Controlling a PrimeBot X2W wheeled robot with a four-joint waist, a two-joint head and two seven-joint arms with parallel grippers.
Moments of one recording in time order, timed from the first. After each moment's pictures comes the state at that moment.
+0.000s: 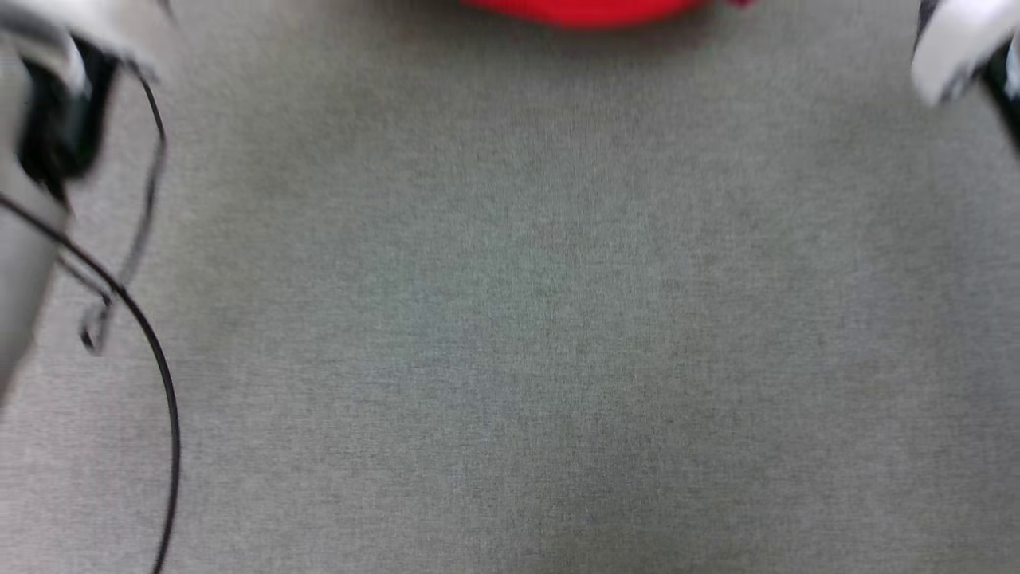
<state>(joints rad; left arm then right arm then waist) -1.22 0.62 -0.67 0.54 -0.76 -0.04 -0.26 -1.21 -0.46 0.53 0.68 0.44 0.13 -0.08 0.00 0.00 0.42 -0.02</state>
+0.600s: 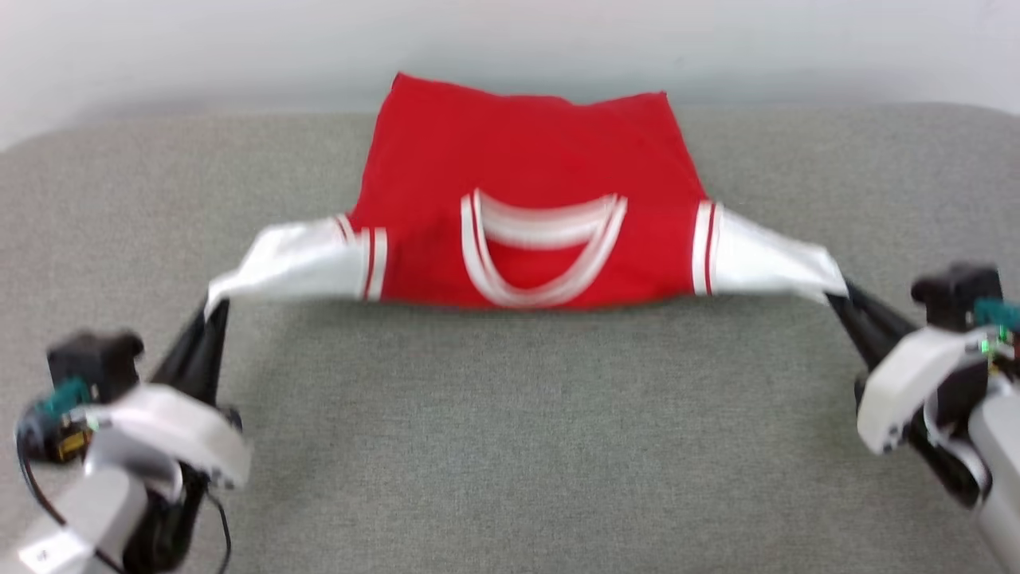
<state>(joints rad) -0.37 0.68 -0.53 0.23 -0.85 0.14 -0.26 -0.54 -0.54 0.52 0.51 0.57 0.13 -0.09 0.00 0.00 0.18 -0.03</state>
